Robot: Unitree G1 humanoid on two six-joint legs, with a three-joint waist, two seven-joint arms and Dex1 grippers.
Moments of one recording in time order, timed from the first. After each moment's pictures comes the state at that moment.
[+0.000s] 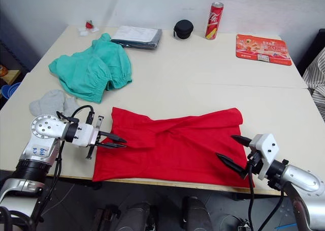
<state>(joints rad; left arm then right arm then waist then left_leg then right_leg) -0.51 0.73 -0.09 0.40 -0.26 -0.49 -1.50 0.21 -0.69 -0.32 -0.32 0.50 0.26 0.90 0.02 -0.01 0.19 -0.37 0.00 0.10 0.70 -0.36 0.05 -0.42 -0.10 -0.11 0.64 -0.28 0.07</state>
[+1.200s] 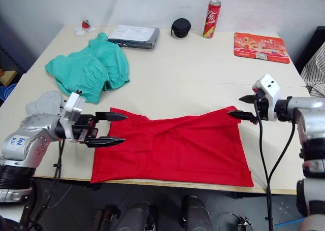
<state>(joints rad) -0.42 0.76 0.06 -0.04 -0.66 0.46 -1.23 -0.87 -0.89 0.10 0.71 0.21 0.32 1.25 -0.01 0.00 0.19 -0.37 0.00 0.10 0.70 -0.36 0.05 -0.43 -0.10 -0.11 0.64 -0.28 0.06</state>
